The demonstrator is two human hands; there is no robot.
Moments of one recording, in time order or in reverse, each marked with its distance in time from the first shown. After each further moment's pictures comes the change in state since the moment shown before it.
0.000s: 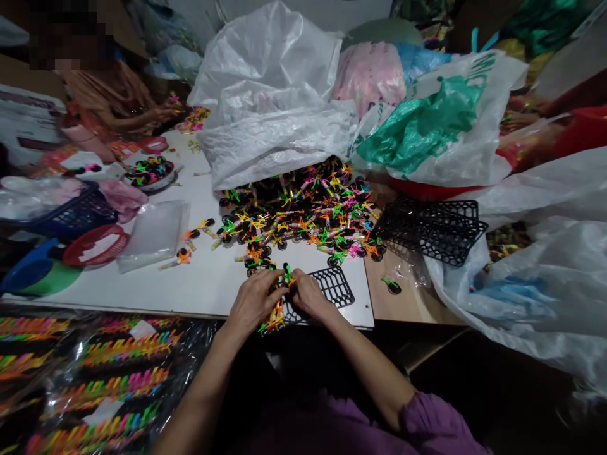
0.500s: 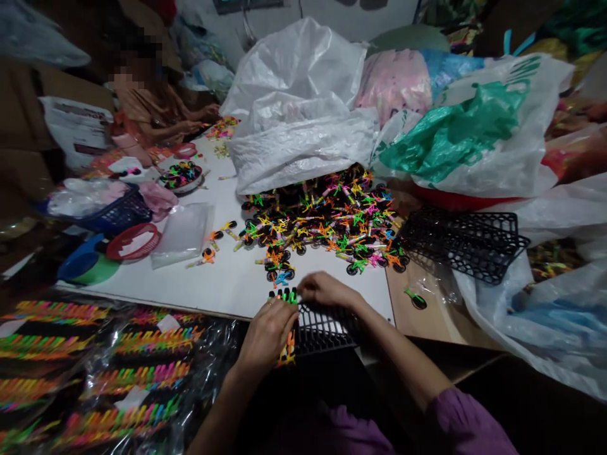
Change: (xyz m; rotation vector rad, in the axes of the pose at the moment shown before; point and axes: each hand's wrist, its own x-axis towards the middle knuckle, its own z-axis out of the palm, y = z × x) left_hand -0.045 0.012 -0.007 0.002 0.057 0.029; right_hand 0.032 -0.008 -0.031 0.124 -0.301 -0.298
